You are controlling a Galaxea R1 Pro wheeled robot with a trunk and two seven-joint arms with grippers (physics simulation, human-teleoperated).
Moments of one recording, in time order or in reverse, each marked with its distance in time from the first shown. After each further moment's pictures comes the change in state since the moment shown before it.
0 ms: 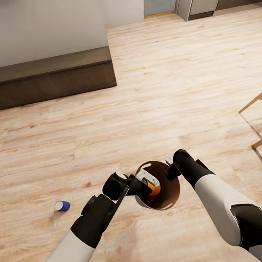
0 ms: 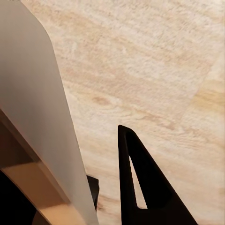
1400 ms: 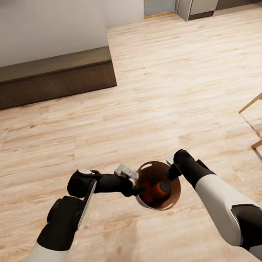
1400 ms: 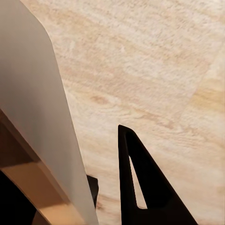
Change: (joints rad) left arm 0.052 0.139 0.242 -0.230 0.016 -0.002 -0.411; right arm 0.003 -0.005 -0.002 -0.001 0.001 -0.001 0.000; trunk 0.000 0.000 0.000
